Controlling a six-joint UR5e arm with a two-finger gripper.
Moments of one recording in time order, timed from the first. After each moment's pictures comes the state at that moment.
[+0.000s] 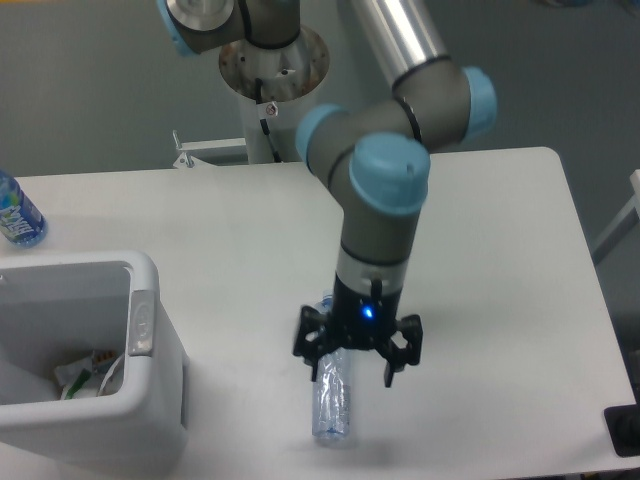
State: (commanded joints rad) arm 2.42 -2.12 -1.45 -0.86 1.37 0.44
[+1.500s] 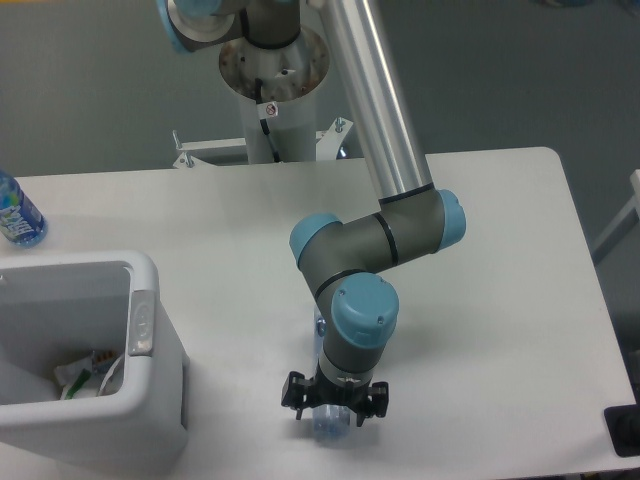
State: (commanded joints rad) arm 2.36 -2.29 -1.42 -0.85 1.39 0.44
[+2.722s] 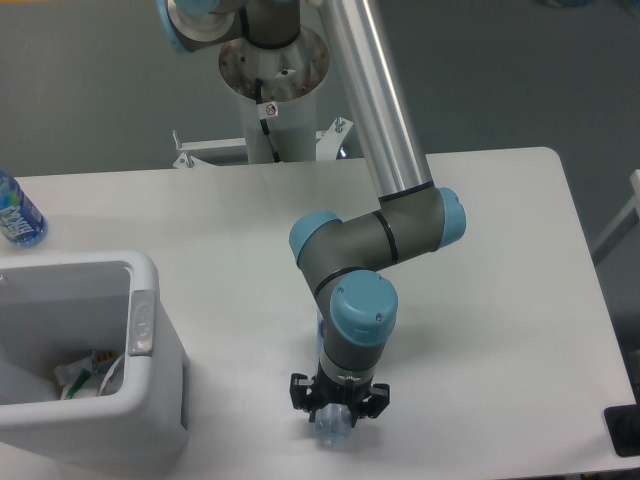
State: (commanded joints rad) arm 2.36 -2.26 -1.42 -0.85 1.39 0.47
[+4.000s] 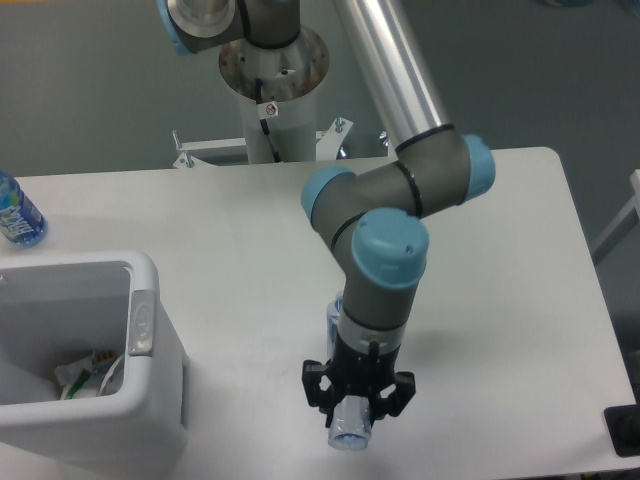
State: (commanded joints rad) arm 2.43 -2.10 -1.31 -0.85 1.21 0.45
